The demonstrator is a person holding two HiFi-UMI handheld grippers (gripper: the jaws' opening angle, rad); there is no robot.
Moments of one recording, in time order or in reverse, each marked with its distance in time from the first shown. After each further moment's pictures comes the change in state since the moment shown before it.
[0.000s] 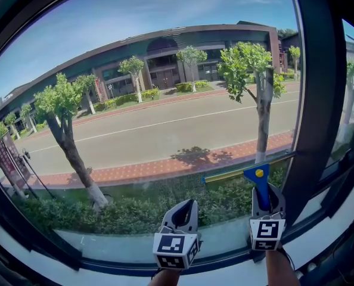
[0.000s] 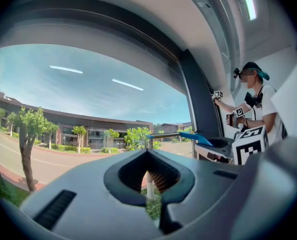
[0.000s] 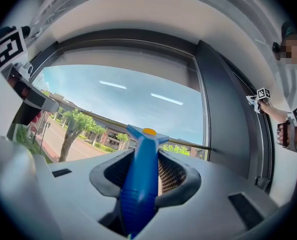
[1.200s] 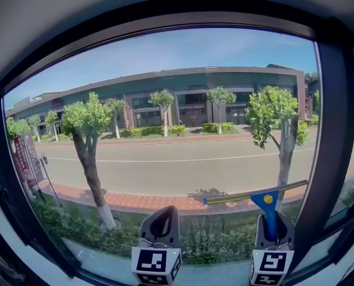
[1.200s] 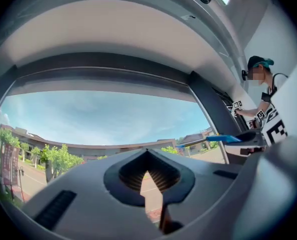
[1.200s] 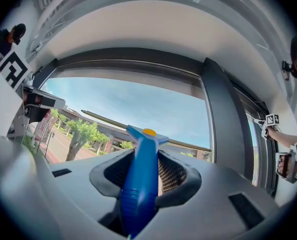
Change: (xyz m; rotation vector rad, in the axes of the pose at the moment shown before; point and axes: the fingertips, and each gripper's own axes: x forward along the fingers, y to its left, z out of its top) left arm -0.088 0.069 0.155 0.191 -0.252 0.291; right arm -0.030 0.017 0.138 0.030 -0.088 0.045
